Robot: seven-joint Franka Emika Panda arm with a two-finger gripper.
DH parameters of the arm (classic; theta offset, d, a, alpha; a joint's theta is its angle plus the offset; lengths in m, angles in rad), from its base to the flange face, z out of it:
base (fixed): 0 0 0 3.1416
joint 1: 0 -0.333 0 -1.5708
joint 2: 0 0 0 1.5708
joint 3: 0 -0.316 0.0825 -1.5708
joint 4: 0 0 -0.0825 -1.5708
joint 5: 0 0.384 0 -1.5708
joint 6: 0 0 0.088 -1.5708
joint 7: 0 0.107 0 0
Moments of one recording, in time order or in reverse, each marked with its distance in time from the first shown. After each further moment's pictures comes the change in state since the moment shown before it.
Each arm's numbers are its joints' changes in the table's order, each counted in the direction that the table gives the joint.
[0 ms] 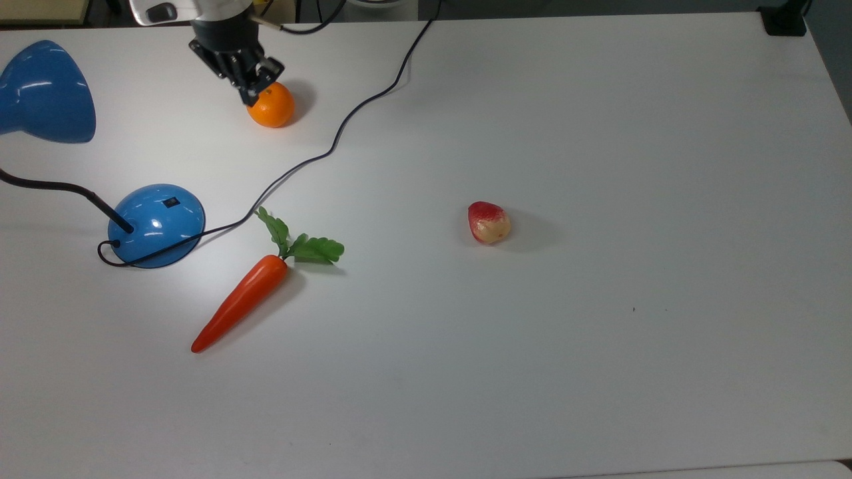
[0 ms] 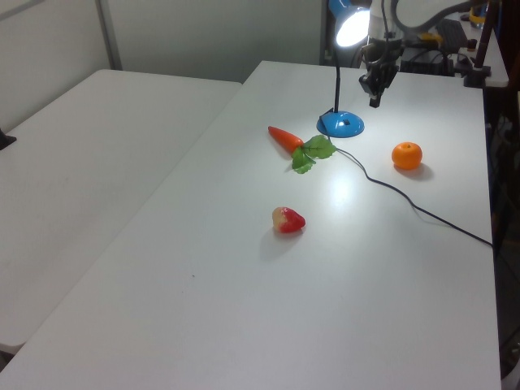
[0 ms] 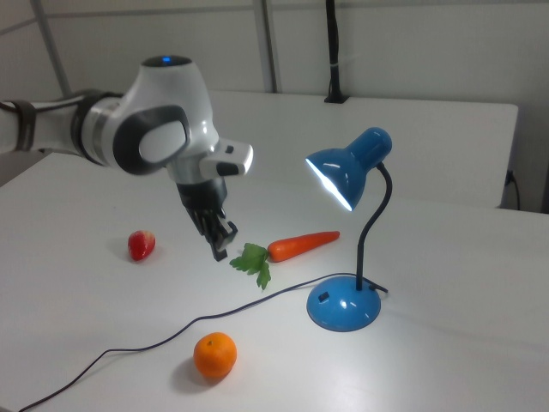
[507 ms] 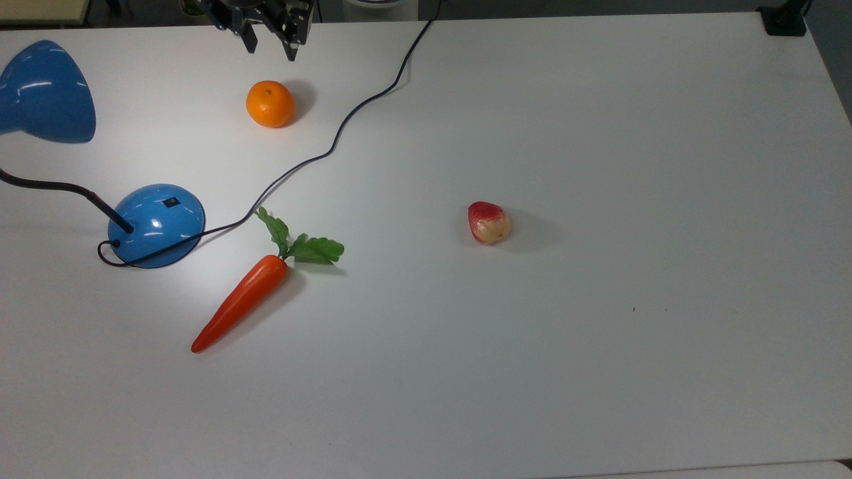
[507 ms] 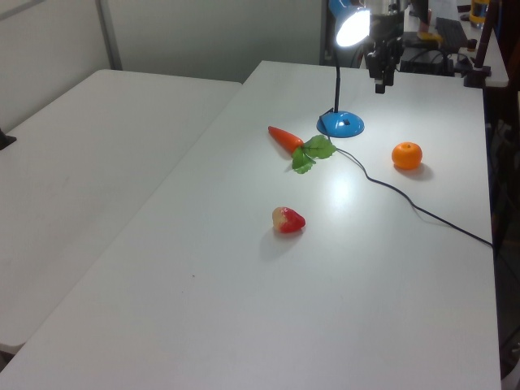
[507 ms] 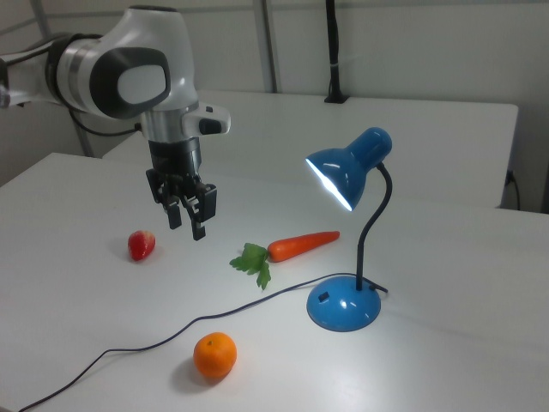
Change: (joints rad) arm -0.074 0.002 0.031 0.181 0.024 0.322 -0.182
